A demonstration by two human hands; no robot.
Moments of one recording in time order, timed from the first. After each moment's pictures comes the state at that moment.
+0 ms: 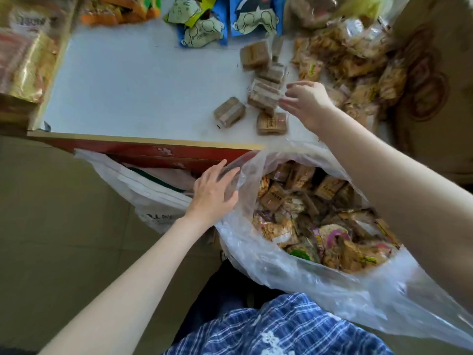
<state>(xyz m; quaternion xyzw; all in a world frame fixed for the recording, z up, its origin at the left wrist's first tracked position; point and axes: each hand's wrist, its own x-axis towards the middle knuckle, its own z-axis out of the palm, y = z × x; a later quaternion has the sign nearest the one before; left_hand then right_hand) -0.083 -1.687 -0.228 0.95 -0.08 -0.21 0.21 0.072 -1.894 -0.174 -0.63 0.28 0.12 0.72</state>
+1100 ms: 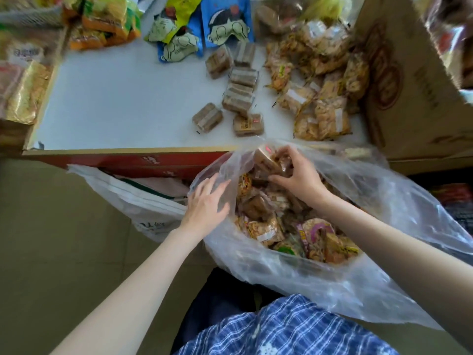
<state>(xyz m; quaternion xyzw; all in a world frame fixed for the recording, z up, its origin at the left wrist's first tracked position) -0.109 -1.720 -0.234 0.96 -0.09 -0.21 0.17 -0.079 -1.950 -0.221 -0.90 0.01 0.09 0.42</state>
